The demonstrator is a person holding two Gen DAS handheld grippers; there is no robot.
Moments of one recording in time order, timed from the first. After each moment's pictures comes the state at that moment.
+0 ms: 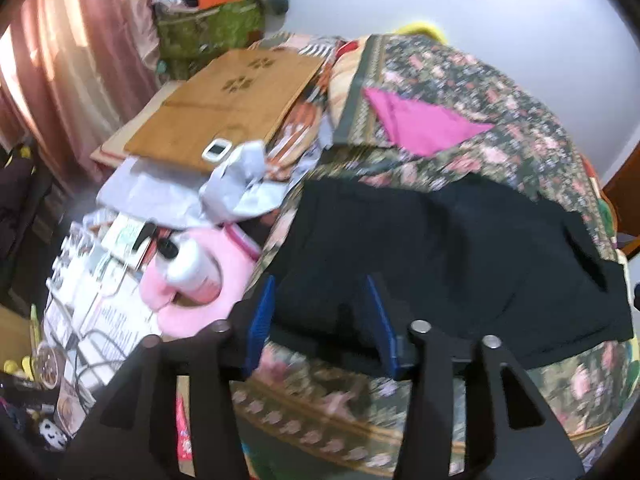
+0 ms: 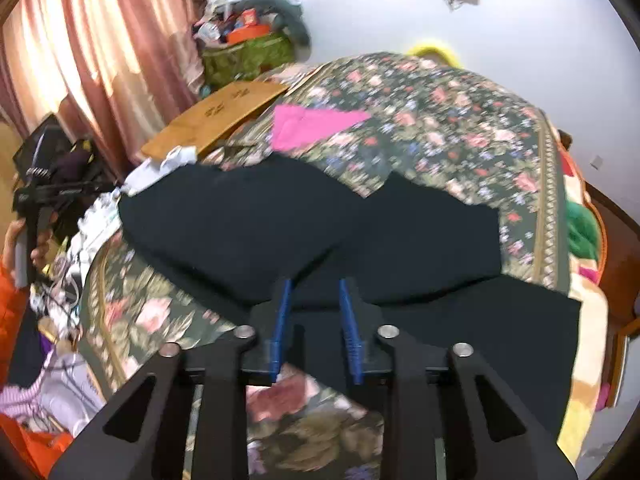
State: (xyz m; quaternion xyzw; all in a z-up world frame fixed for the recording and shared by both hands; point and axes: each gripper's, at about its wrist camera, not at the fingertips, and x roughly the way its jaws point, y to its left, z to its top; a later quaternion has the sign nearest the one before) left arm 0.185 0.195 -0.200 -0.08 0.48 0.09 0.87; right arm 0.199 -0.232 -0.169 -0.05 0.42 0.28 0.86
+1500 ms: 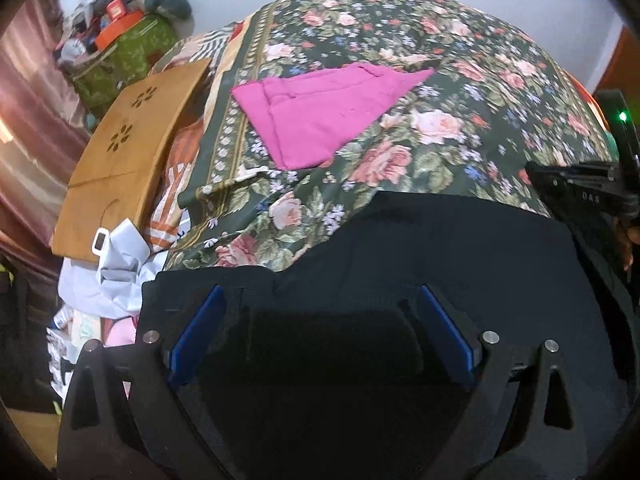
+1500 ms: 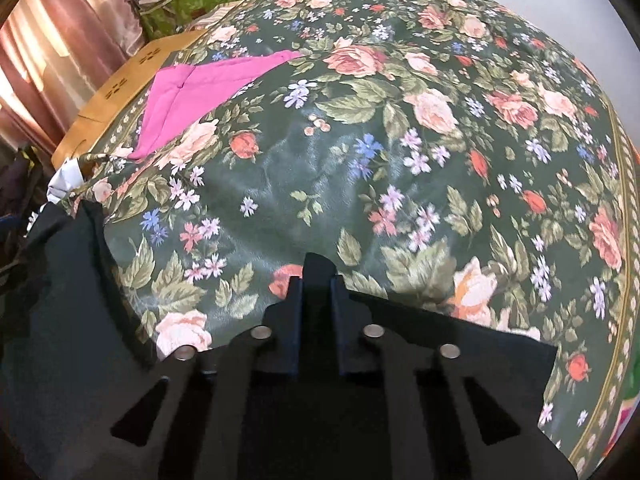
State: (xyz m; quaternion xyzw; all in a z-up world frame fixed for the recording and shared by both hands) left arm 0.350 0.057 -0.254 0.06 0.54 0.01 0.84; right arm 0.434 -0.195 -0.285 -0.06 0.54 0.25 0.80
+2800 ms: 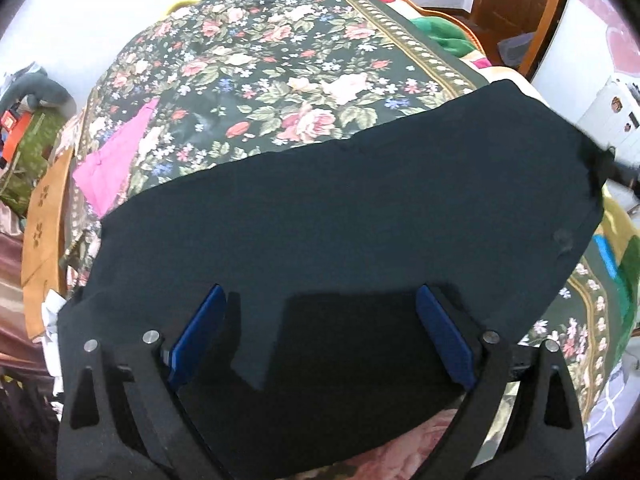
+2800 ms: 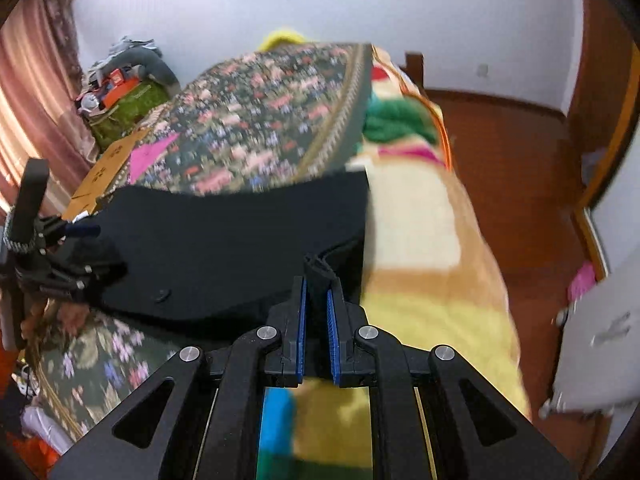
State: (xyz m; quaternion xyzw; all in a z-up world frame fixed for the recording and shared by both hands) left arm 0.260 -0.186 -0.249 0.16 0.55 -0.16 0.80; right arm 0.189 -0.441 -0.219 0.08 0.46 0.11 0.87
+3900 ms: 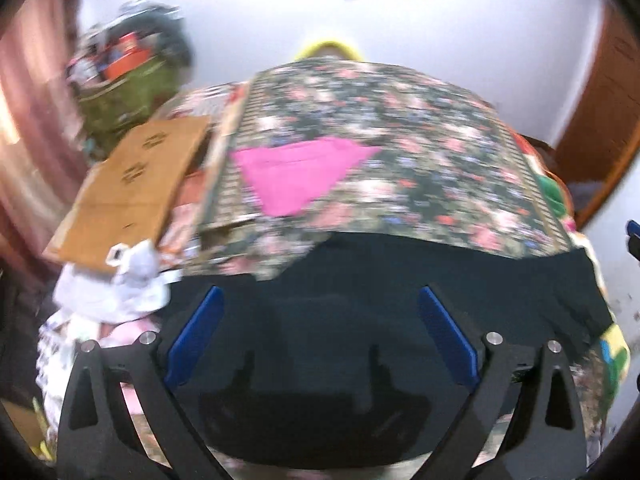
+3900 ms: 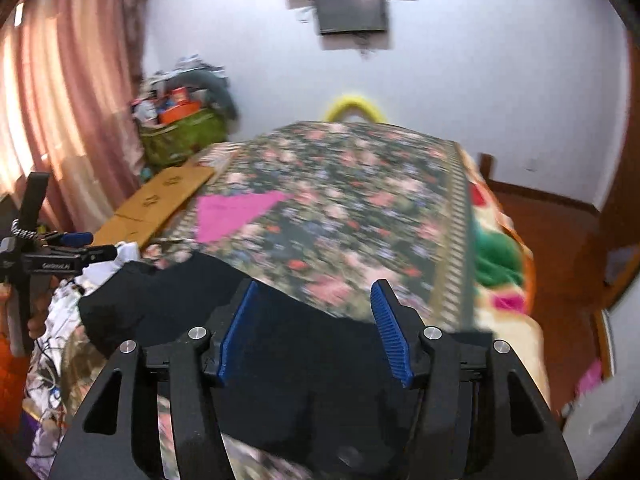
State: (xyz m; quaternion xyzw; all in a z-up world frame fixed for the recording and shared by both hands) left arm 0.274 0.064 -0.156 0.00 0.45 0.00 0.89; right arm 0.230 -0.277 -0.118 0.00 0.34 0.21 0.92
